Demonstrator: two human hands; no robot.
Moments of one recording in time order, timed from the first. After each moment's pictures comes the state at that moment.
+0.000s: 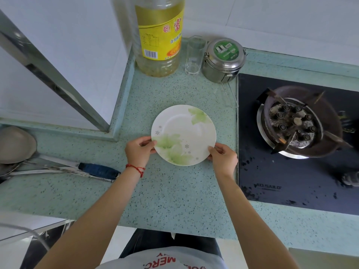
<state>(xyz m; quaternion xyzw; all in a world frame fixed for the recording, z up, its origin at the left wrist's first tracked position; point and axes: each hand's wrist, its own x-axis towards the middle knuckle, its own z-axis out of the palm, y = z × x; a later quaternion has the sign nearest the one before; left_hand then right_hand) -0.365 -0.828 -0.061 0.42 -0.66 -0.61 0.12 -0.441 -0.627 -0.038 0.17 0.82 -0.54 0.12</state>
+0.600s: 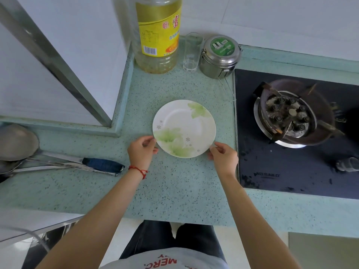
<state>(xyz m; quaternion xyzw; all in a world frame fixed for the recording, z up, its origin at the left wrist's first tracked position) -0.344 -0.819 -0.056 0.39 -0.72 -0.56 0.13 -0.415 -0.618 -0.030 0.15 0.84 -0.51 0.12</state>
